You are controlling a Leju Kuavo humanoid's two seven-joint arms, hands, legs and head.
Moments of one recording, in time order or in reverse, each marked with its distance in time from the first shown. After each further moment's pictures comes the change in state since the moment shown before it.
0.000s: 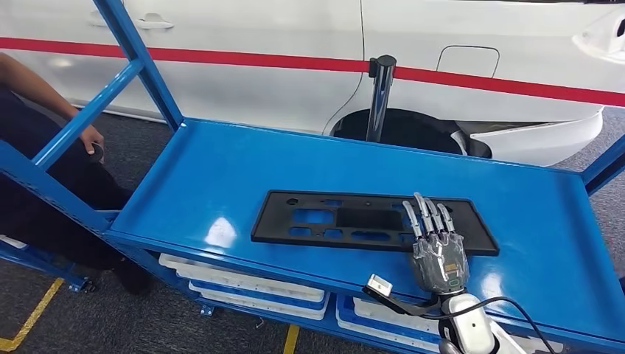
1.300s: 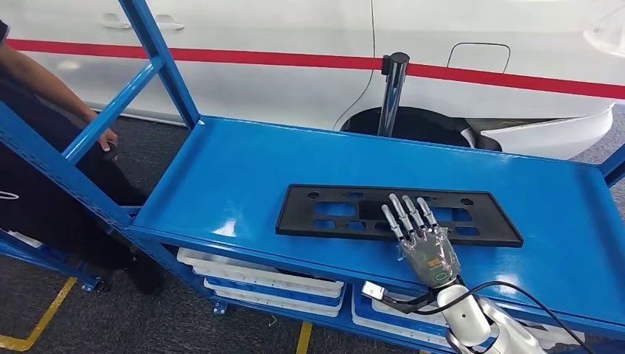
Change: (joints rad) left arm -0.005 -0.025 0.009 -0.001 -0.001 -0.025 0.004; right arm -0.203 -0.083 0.232 0.036 0.312 0.149 0.062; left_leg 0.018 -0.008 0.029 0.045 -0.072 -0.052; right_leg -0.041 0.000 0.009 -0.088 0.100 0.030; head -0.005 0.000
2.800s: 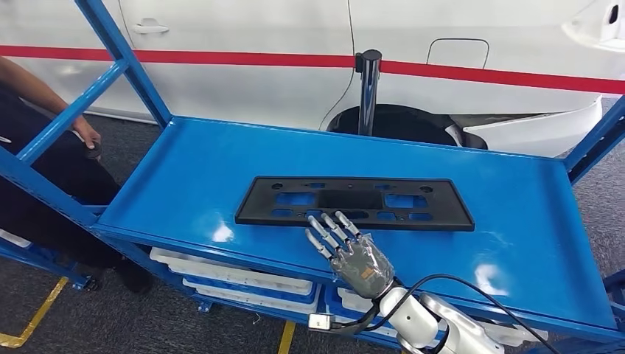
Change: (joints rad) left arm -0.002 -0.023 0.018 -0.002 0.039 -0.044 0.014; right arm -0.109 0.221 0.211 -0.015 0.000 0.155 -0.184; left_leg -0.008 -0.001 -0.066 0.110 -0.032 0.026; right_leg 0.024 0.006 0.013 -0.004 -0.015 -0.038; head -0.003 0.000
